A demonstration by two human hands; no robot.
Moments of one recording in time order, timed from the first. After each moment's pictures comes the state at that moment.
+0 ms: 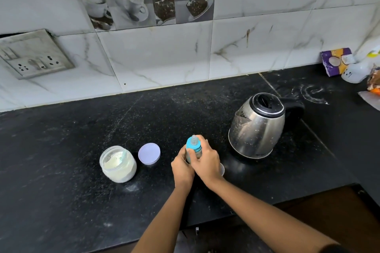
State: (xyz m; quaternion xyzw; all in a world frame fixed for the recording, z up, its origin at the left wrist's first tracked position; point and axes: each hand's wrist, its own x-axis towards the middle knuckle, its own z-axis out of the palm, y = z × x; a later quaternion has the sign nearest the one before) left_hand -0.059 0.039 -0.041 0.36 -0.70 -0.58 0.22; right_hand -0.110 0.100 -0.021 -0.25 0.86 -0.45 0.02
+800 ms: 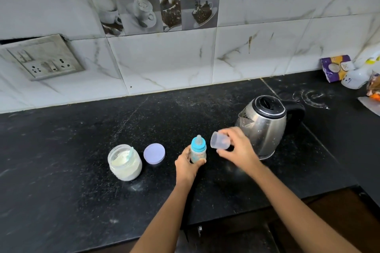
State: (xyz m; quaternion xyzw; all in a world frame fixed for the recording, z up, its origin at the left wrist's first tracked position) left_hand -0.058 0.028 -0.044 0.36 -0.70 -0.60 0.14; right_hand -0.168 0.173 0.028 -0.40 0.82 -0.40 0.03
